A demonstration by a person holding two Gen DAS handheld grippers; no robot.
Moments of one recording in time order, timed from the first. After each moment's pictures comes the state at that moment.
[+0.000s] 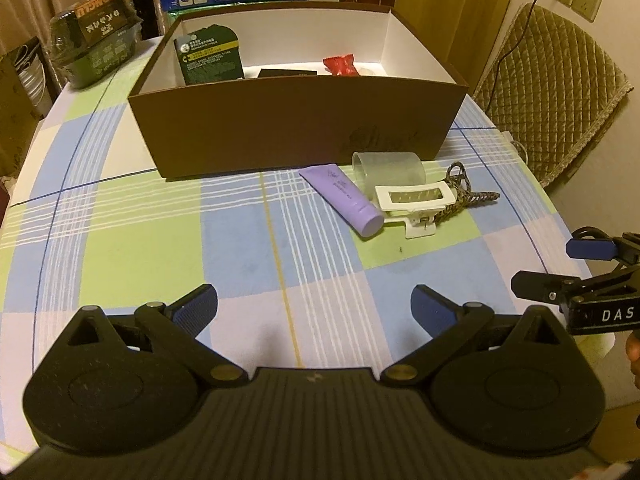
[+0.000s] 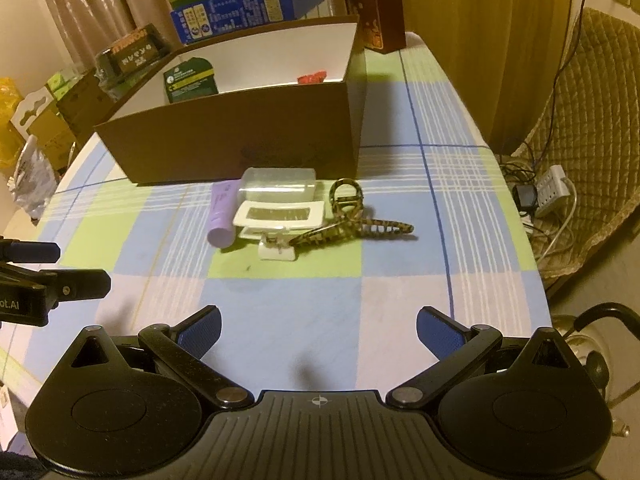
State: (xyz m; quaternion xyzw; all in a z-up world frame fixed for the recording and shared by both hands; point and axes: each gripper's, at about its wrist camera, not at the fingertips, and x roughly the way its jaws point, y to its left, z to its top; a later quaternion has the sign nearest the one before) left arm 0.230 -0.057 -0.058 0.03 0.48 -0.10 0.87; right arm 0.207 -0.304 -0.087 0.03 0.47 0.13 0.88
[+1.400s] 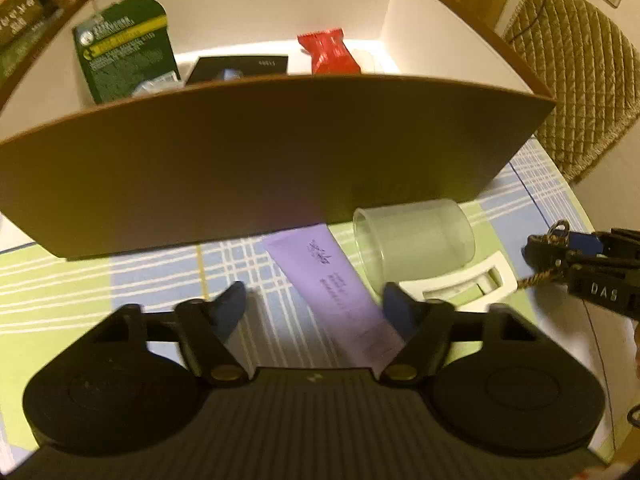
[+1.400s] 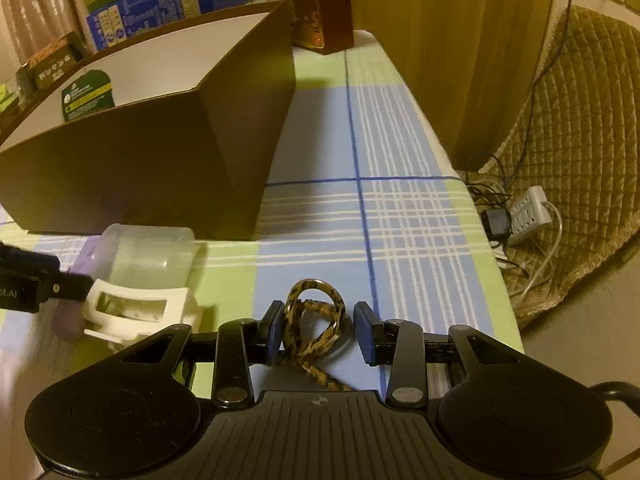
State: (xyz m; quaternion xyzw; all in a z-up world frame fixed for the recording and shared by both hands) left arm 0.368 -0.084 -0.137 0.03 0.52 -0.14 0.84; right arm 0.313 -0.336 -0.145 0.01 0.45 0.07 0.89
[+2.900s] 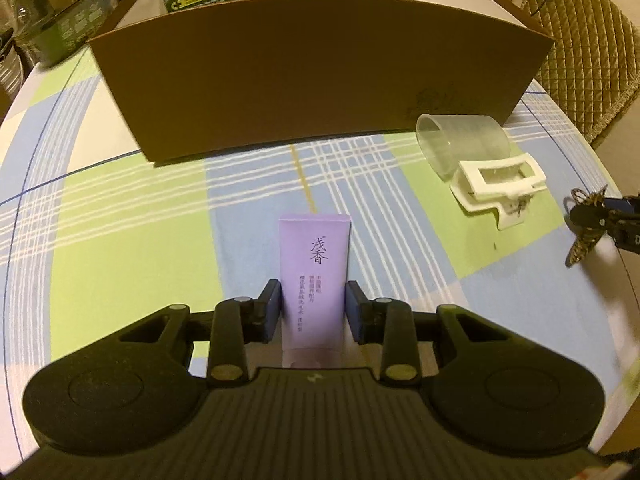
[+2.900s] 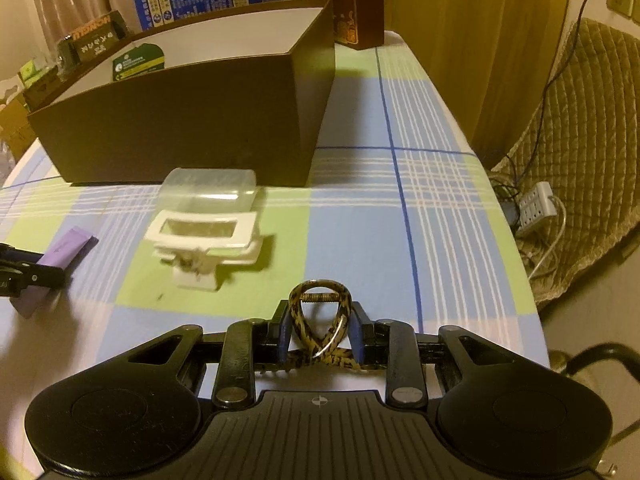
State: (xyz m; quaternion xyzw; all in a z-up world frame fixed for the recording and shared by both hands) left arm 0.291 -0.023 -0.133 0.05 0.51 -0.11 0.85; right arm 0.244 -0.313 -0.135 -0.01 0.45 0.10 0.89
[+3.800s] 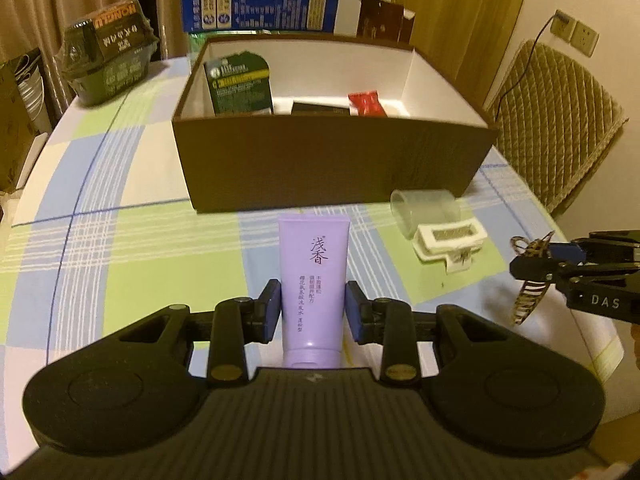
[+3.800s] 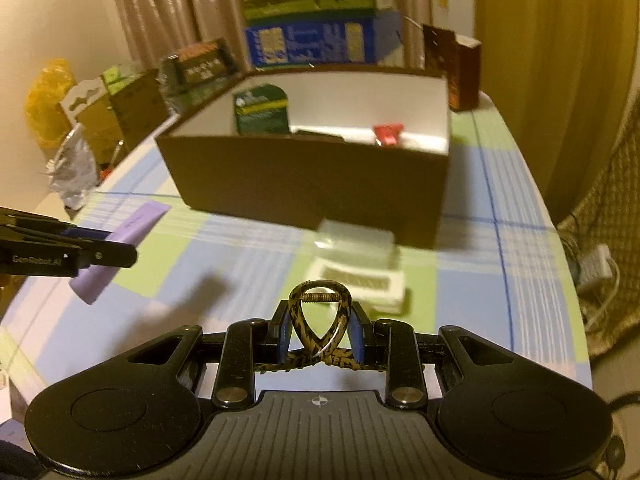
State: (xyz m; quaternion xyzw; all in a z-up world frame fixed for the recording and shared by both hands) left arm 0.246 0.005 -0.058 0.00 0.43 -0.11 0.89; right arm 0.222 -0.243 -0.069 -0.02 0.40 0.21 0.89
